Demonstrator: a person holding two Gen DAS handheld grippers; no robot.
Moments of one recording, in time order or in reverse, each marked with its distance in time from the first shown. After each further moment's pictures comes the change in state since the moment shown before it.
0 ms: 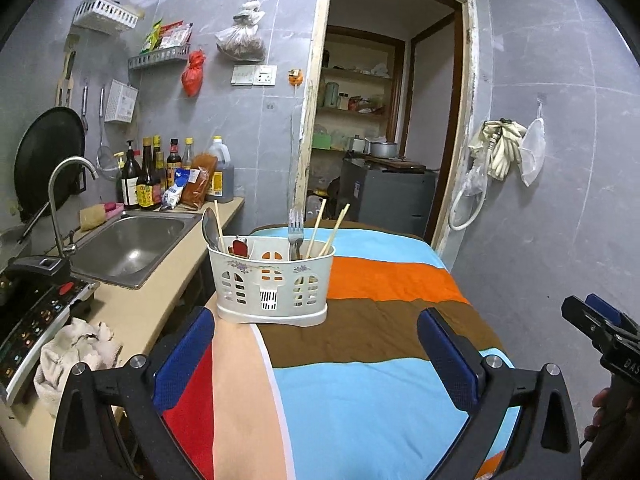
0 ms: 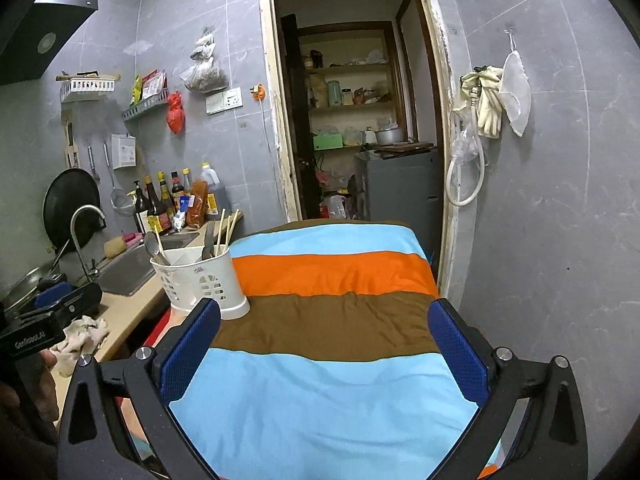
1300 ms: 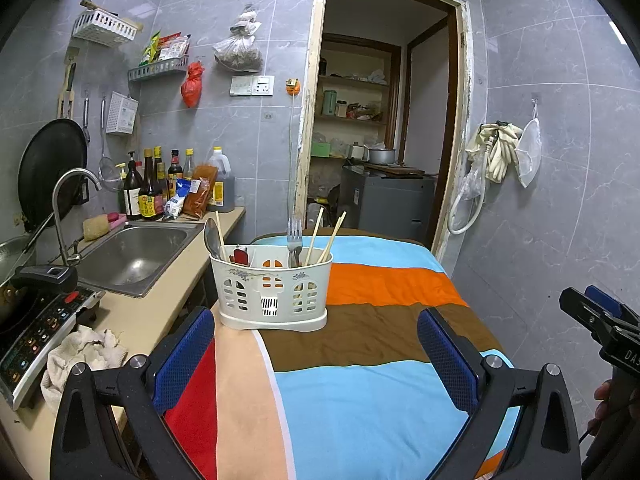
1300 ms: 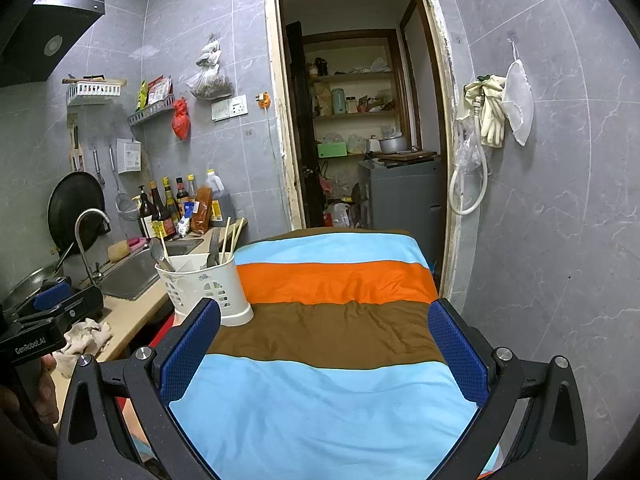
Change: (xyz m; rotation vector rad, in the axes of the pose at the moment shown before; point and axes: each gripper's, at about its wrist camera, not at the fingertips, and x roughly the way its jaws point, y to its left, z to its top) left arm -0.009 -0.003 0.002 0.013 -0.028 0.006; right arm -0.011 -0.001 0.003 -0.013 -0.028 0.011
